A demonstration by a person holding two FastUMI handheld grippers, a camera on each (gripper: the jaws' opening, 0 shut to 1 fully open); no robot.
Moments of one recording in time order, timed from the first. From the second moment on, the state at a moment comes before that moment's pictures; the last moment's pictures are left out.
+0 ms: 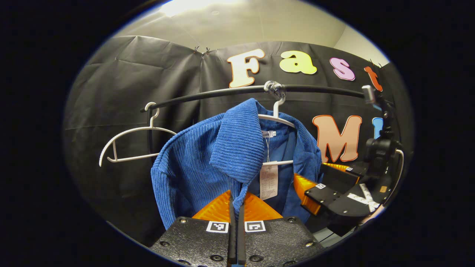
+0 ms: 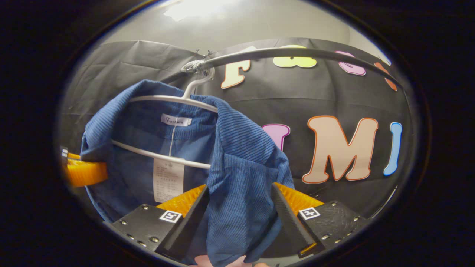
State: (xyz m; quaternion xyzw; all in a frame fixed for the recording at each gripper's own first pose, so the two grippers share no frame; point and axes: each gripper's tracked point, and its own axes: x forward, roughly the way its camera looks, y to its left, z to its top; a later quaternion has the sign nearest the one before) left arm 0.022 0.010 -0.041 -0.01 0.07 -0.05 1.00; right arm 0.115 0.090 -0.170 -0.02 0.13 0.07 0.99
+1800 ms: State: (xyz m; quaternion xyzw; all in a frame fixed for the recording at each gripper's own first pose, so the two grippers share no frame) left arm 0.011 0.104 0.041 -0.01 -0.01 0.07 1.00; right arm 0.149 0.011 -0.158 0.00 0.13 -0.03 0.99
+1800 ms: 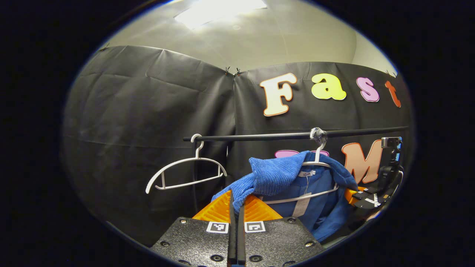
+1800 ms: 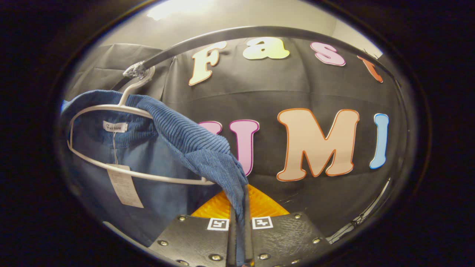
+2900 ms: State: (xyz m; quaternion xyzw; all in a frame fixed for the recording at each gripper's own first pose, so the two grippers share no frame) left arm 0.059 0.144 0.074 0.00 -0.05 0.06 1.00; right arm 0.210 -0.016 -0.112 -0.01 0.04 -0.06 1.00
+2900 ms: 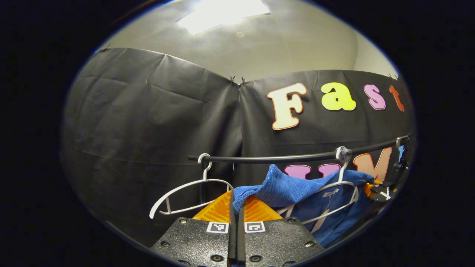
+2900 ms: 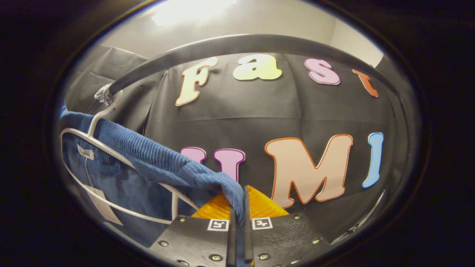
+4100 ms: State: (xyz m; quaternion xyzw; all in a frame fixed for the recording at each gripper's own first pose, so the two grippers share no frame) left arm 0.104 0.143 0.005 0.05 0.02 0.01 1.00; right arm 0.234 -0.028 -0.158 -0.01 0.09 -0.05 0.99
